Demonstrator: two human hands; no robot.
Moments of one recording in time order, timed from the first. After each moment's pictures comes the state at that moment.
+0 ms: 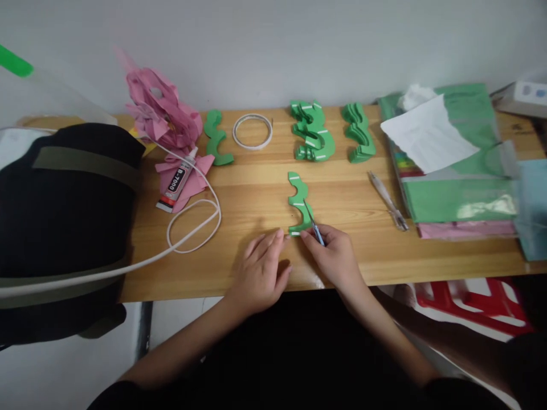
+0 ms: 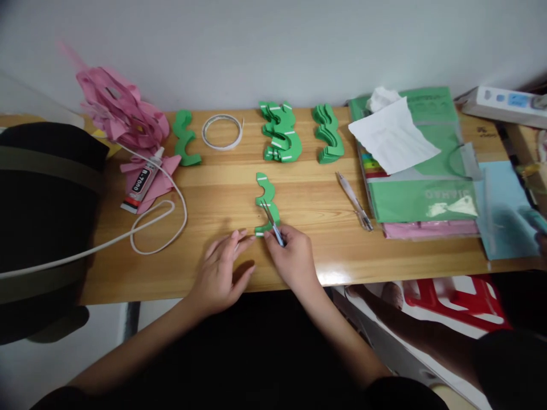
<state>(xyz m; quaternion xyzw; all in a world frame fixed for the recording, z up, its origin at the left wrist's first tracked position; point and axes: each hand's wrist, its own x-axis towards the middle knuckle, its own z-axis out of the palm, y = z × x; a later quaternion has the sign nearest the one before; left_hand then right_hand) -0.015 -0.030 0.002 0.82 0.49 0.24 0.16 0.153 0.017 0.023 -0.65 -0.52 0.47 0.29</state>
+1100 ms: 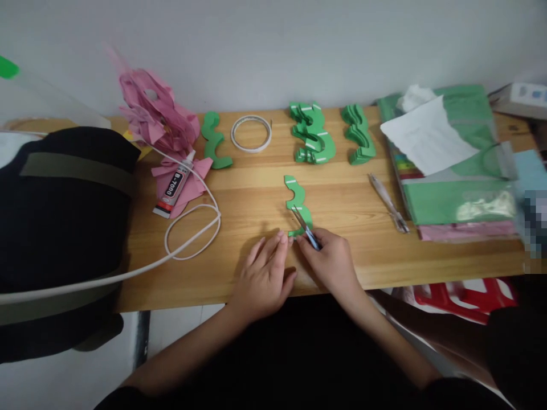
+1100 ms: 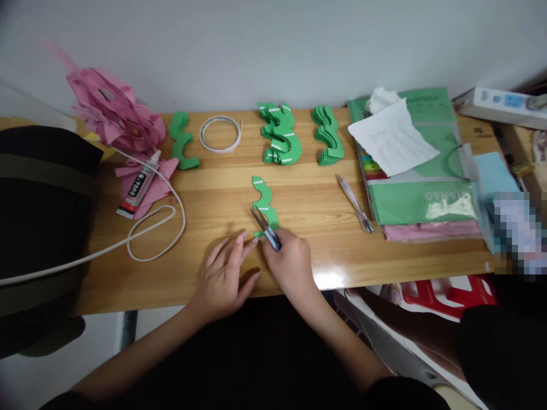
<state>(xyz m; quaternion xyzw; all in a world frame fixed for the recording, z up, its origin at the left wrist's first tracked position) -0.010 -0.030 0.001 0.84 0.49 0.24 0.09 0.147 0.017 0.021 -0.69 -0.61 0.34 0.19</state>
